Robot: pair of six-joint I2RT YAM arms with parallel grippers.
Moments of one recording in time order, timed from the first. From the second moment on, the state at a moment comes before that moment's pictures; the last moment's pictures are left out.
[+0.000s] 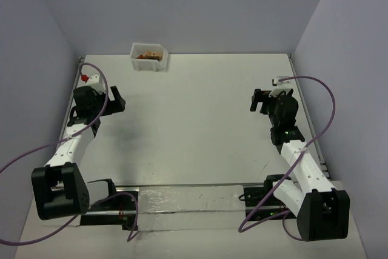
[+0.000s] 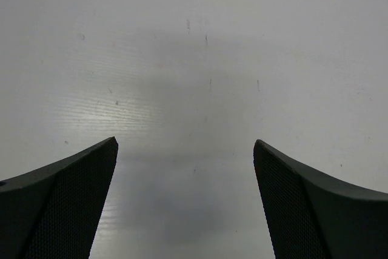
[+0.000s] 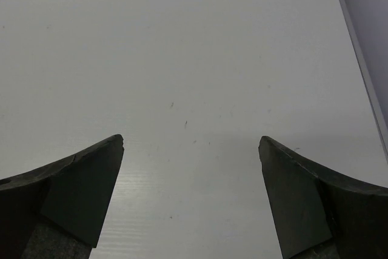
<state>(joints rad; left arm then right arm) 0.10 1.22 0.72 -0.05 0.20 -0.14 0.02 0.94 0.53 0.16 0.02 0.04</state>
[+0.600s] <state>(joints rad) -0.15 1.54 1.20 -0.17 -0.18 -0.42 0.02 1.00 0.53 0.16 0.02 0.03</state>
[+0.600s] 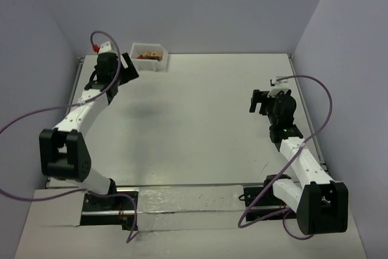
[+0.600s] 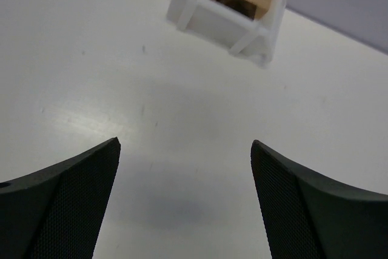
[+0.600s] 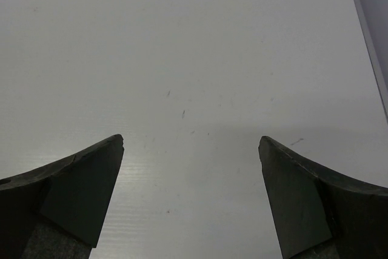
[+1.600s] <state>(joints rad) -0.19 2.37 2.12 -0.53 -0.38 -0.90 0.01 1.04 0.54 0.16 0.02 0.02</state>
